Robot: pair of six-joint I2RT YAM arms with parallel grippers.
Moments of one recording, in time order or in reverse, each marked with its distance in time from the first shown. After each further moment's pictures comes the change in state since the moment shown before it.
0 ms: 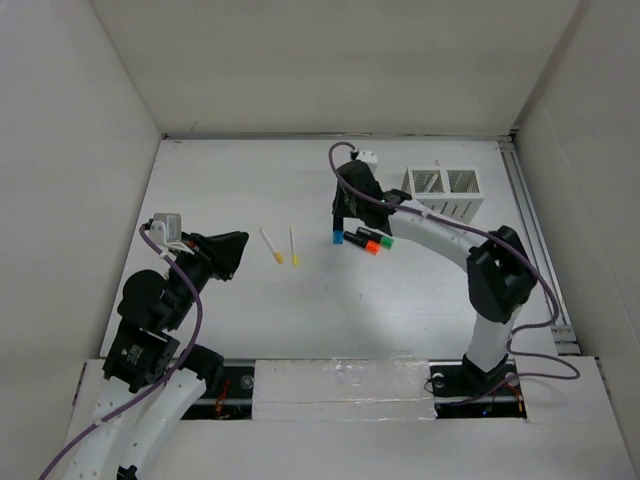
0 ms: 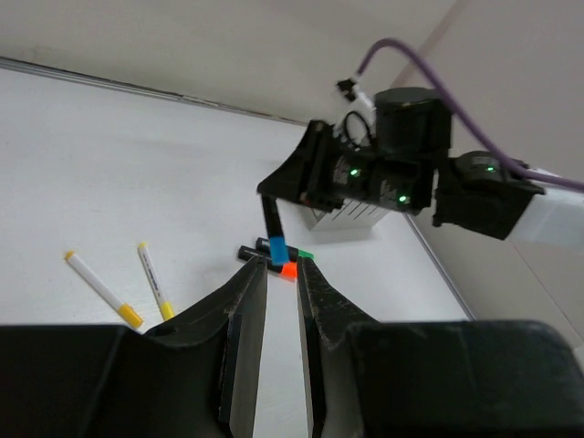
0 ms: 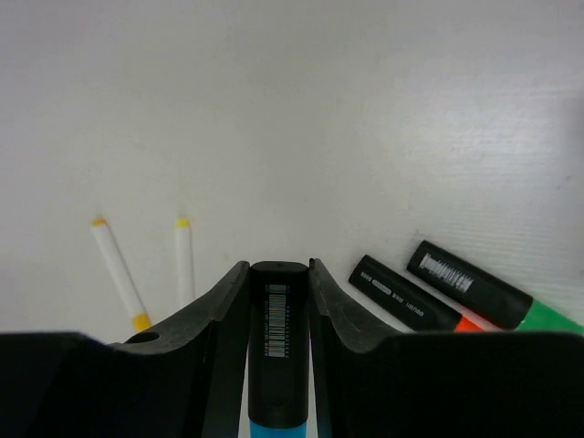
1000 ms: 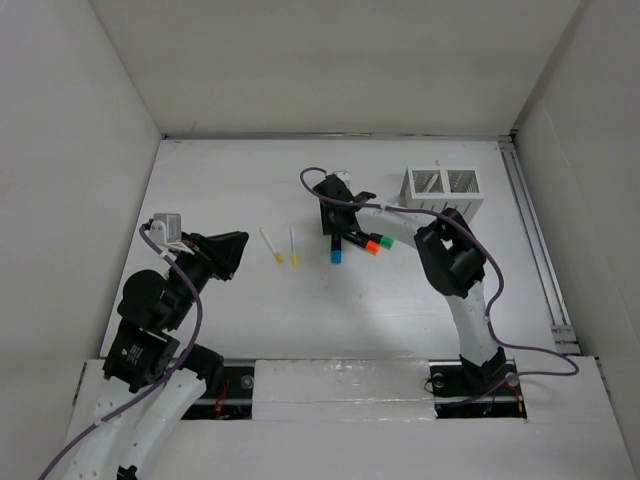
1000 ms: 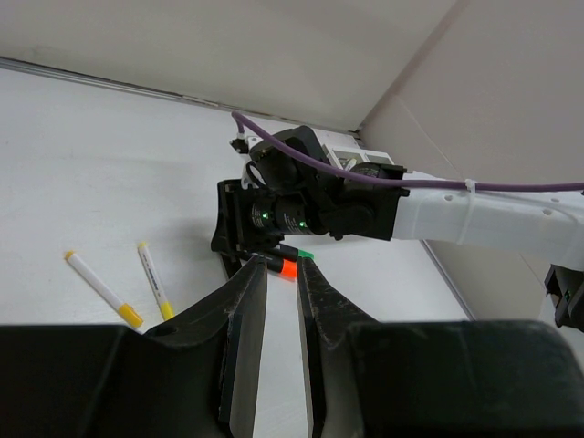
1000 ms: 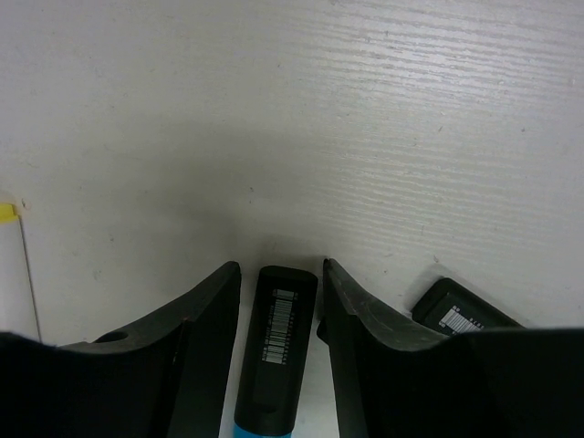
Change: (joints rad) left arm 0.000 0.000 0.000 0.000 0.000 0.000; right arm 0.003 0.309 0.184 -0.135 -0.021 -0.139
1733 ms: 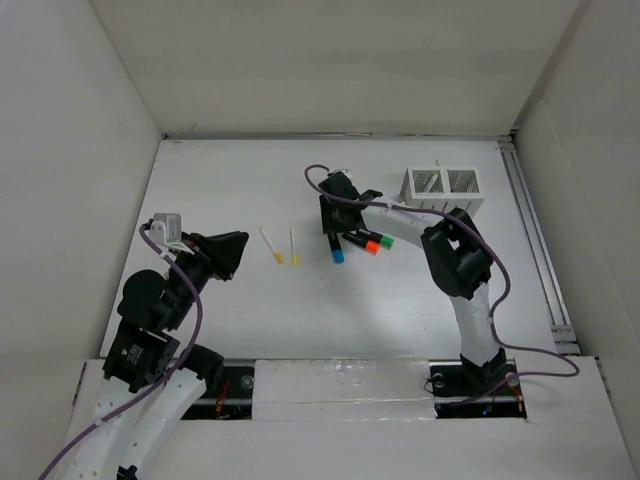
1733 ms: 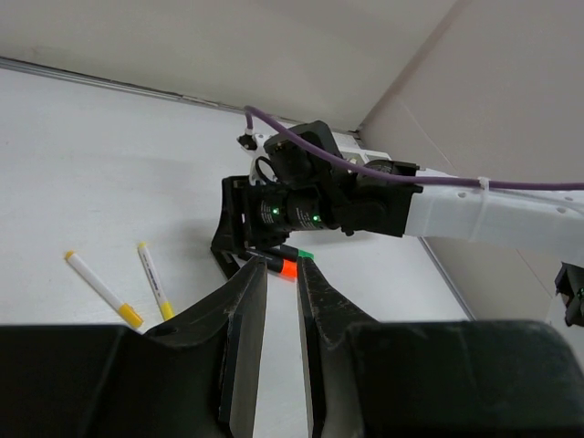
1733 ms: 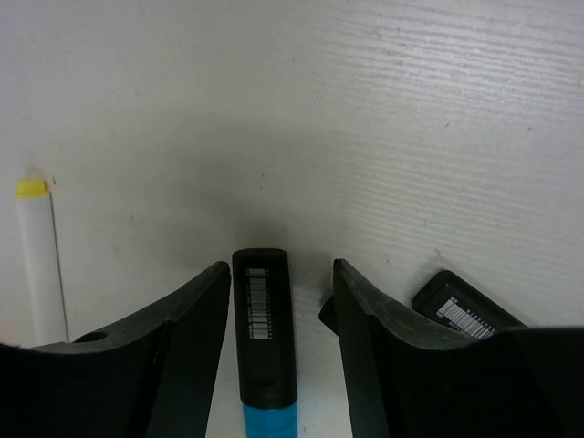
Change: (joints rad) left arm 0.000 0.000 0.000 0.000 0.000 0.000; right arm -0.024 -0.052 -0.047 0.023 -0.084 -0.011
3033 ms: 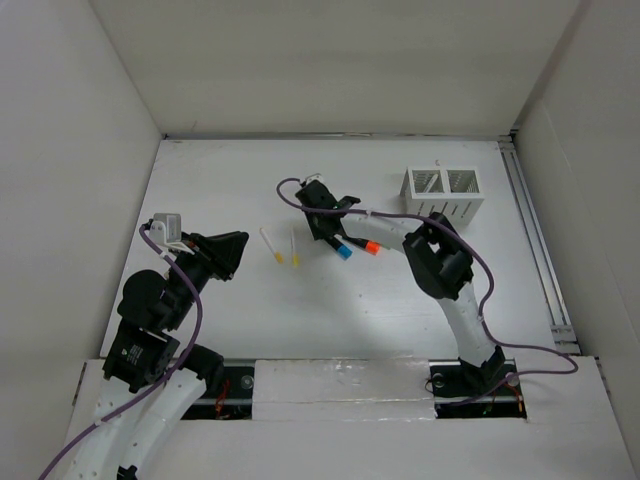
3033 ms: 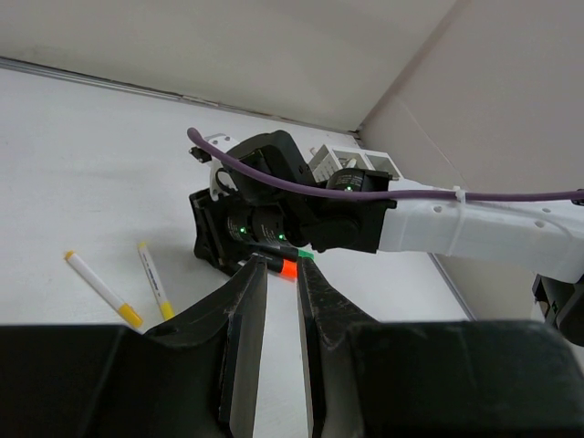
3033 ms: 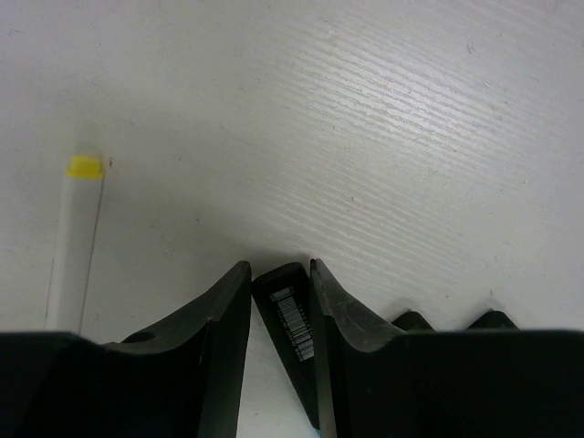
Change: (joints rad) left arm 0.000 0.000 0.000 0.000 0.000 0.000; right arm 0.103 0.110 0.139 -0.034 0.105 -0.187
